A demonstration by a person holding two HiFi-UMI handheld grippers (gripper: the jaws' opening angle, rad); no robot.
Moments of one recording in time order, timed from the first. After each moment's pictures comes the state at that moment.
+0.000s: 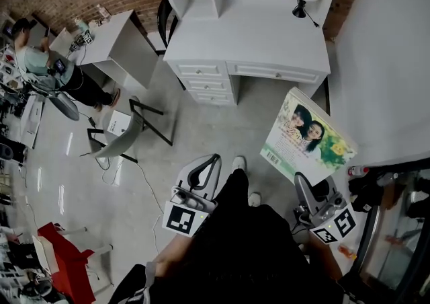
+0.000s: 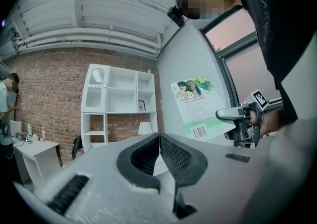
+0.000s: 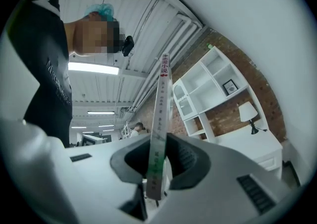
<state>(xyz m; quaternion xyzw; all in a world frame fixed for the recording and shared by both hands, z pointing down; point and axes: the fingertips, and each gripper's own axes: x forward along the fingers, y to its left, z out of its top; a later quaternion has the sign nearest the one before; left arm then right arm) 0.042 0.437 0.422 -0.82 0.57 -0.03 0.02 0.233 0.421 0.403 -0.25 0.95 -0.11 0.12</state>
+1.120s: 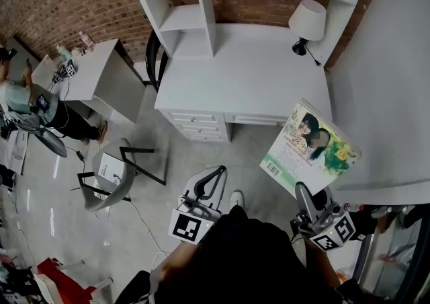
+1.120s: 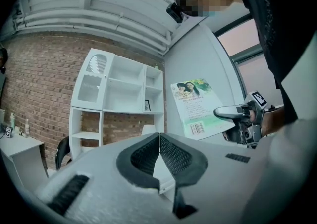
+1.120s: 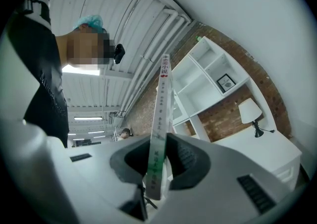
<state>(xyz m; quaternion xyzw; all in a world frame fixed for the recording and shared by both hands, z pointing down) -0.039 0.227 0.417 -0.84 0.54 0.00 0.00 0.144 0.221 0.377 -0.28 0.94 -0.14 0.15</state>
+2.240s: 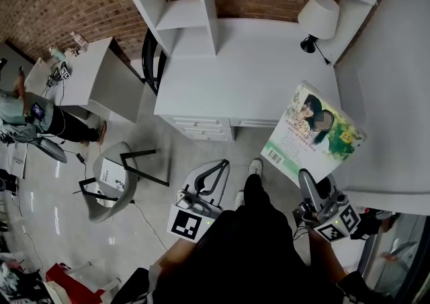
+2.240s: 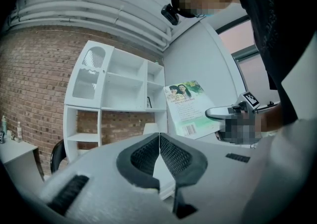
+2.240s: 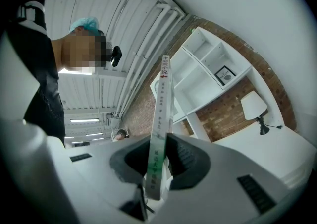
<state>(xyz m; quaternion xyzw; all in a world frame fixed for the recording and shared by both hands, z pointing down) -0.080 0.151 0.427 -0.86 0.51 -0.02 0.00 0.087 0.128 0.378 -0.29 0.93 -0.17 0.17</state>
